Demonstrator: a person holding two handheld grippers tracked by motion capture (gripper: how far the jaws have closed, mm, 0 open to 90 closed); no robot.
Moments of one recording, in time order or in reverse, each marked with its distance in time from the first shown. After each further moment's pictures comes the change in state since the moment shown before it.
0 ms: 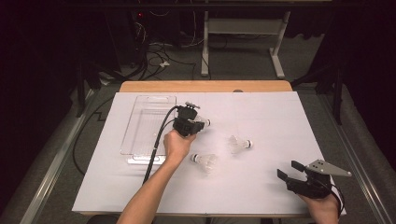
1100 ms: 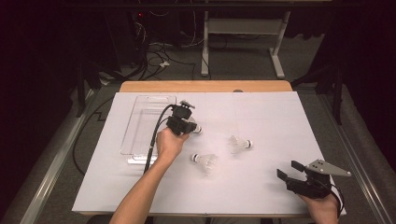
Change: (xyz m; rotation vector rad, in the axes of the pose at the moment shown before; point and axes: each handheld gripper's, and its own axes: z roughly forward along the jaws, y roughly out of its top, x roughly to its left) left arm 0.014 0.001 -0.005 0.094 0.062 0.018; right arm 0.000 0.000 0.000 -0.001 -0.002 0.002
